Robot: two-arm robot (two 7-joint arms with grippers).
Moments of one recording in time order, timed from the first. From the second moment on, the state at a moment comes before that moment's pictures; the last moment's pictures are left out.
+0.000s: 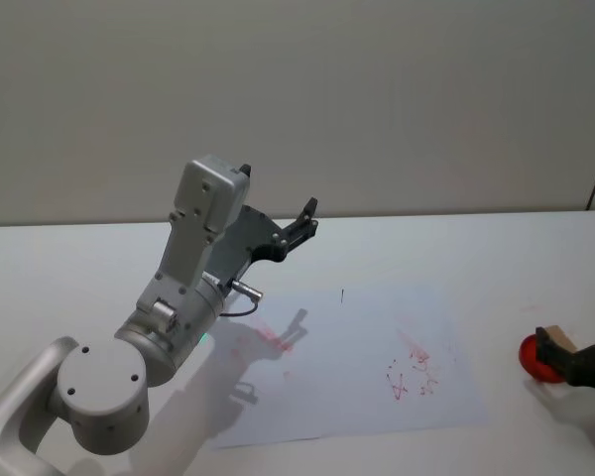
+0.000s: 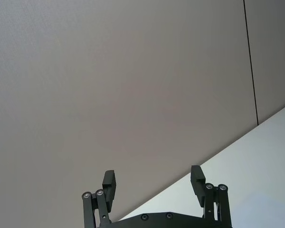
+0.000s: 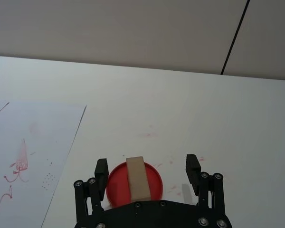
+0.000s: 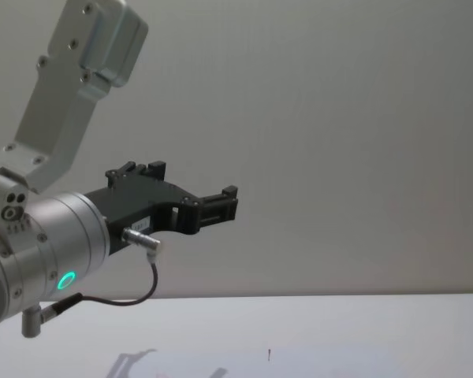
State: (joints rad) left arm -0.24 0.38 0.45 -1.63 -0.20 0.01 -0.01; right arm -0.17 0.41 -0.15 -1.79 0.34 0.31 -0.04
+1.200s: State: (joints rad) left arm -0.24 0.38 0.45 -1.63 -0.20 0.01 -0.01; right arm -0.08 0.37 -0.17 -1.69 0.28 0.38 0.05
